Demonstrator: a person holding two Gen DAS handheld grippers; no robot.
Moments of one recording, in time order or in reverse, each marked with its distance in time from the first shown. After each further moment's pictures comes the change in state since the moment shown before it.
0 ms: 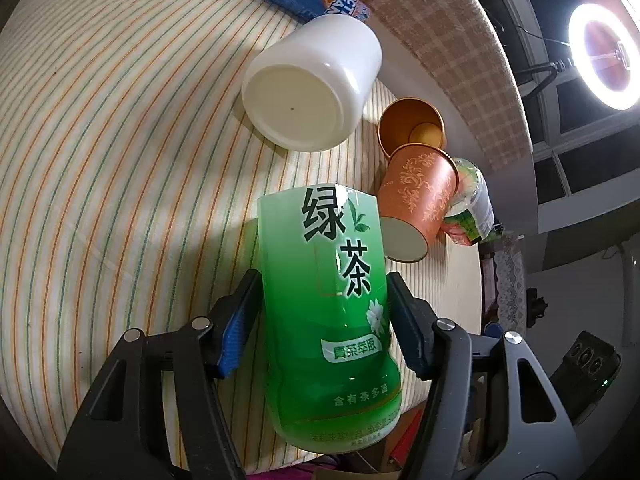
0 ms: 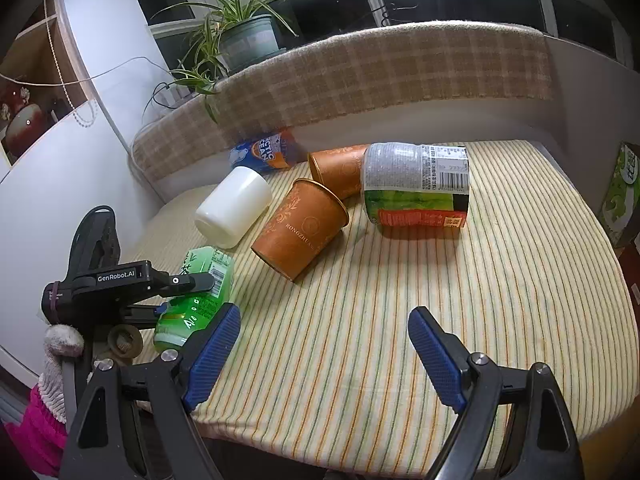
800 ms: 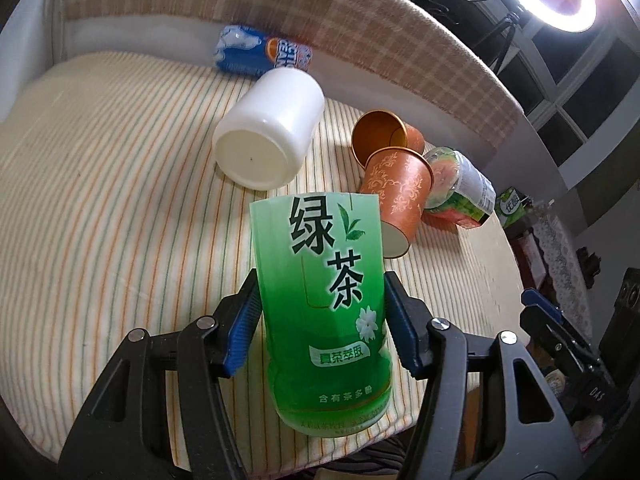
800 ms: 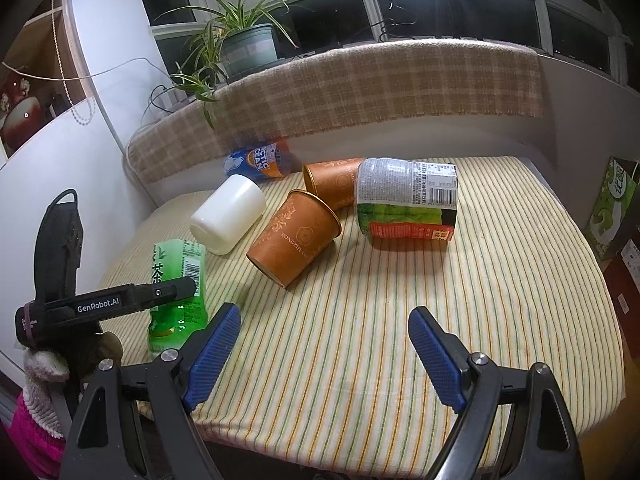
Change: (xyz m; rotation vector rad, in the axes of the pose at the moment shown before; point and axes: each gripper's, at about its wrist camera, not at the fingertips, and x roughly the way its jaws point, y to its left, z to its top) left arm -0.026 -0.045 -0.025 0.280 -0.170 0.165; right arm -0.009 0.004 -0.001 -0.028 -0.038 -0.047
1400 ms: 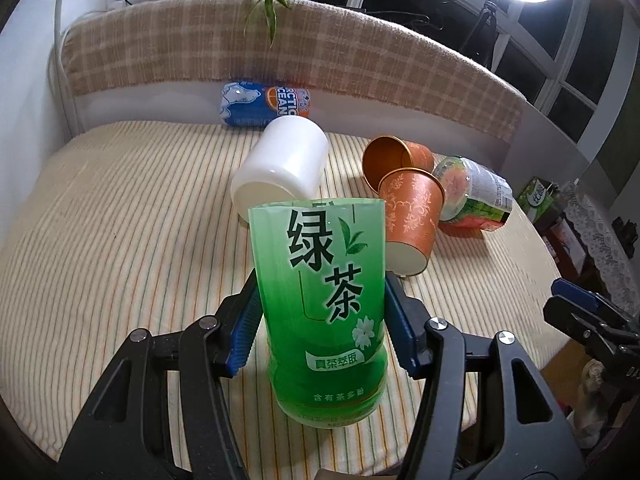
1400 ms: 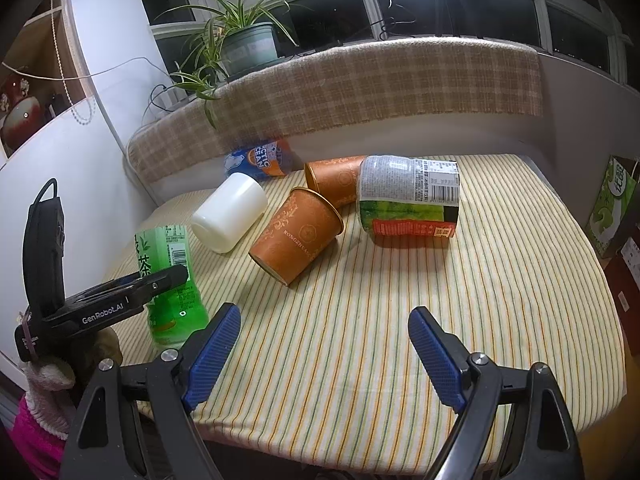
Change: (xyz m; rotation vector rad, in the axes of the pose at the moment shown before) left arm -0.013 -0.015 -0.004 0.160 -0.138 0.140; right arm 0.000 0.002 0.000 0.003 0.004 -0.001
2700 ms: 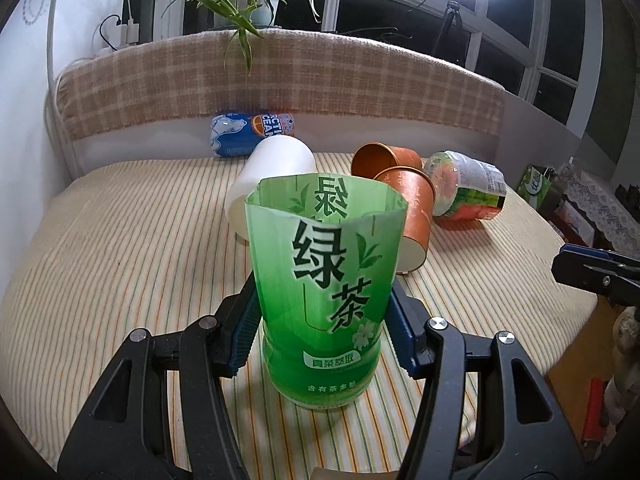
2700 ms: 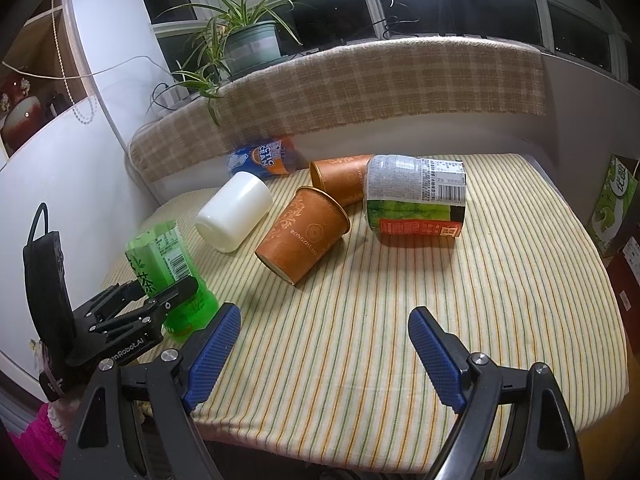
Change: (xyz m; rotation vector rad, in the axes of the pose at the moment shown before) left arm -0.006 -0.010 -0.023 0.129 -0.121 0.012; right arm 0.002 0.006 -0.001 0.000 0.003 0.004
